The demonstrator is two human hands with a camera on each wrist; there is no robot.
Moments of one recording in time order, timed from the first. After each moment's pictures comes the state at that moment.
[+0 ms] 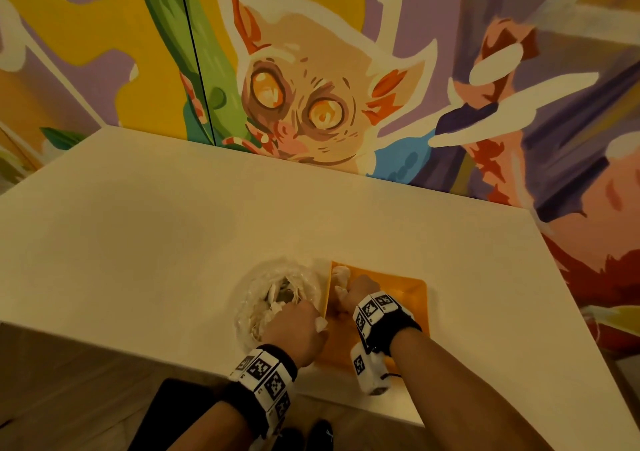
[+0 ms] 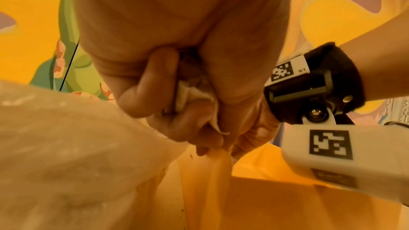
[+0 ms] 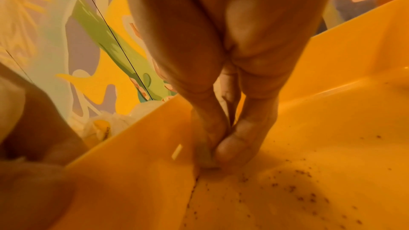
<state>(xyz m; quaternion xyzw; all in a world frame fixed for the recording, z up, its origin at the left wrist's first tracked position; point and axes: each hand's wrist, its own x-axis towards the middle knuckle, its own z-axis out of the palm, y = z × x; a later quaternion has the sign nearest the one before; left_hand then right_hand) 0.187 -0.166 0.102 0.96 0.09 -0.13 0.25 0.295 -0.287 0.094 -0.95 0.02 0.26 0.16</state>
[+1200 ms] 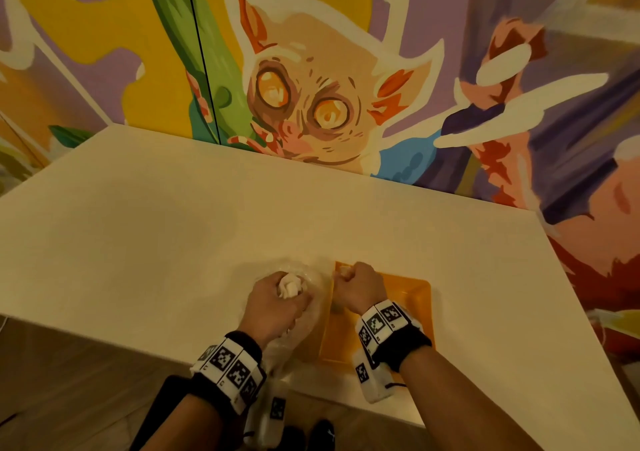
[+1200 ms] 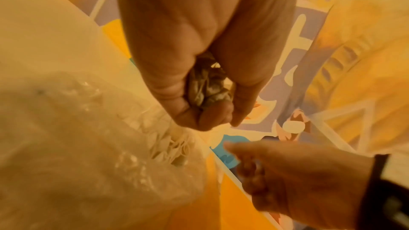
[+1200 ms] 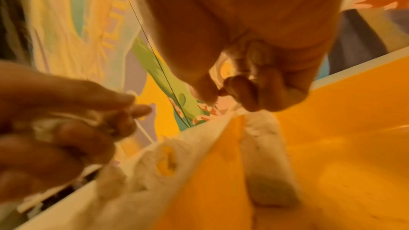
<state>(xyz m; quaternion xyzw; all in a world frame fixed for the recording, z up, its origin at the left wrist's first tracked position) 0.186 -0.131 0.133 0.75 0.23 0.01 0.62 0.279 -0.276 0.120 -0.94 0.00 0.14 0.30</state>
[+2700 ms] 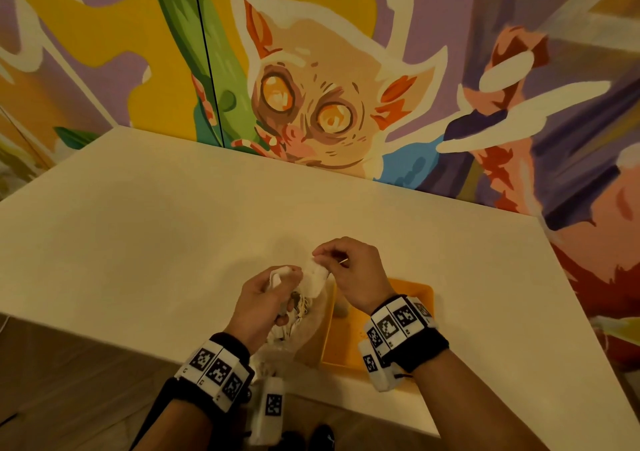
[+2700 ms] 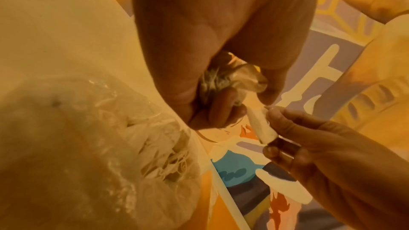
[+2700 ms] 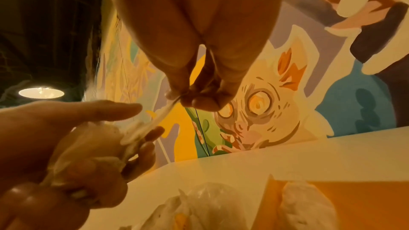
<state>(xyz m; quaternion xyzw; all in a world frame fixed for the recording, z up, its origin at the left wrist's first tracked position) 0.182 -0.117 0.139 0.59 0.22 0.03 0.78 0.273 -0.265 0.166 -0.83 -0.24 0.04 0.51</state>
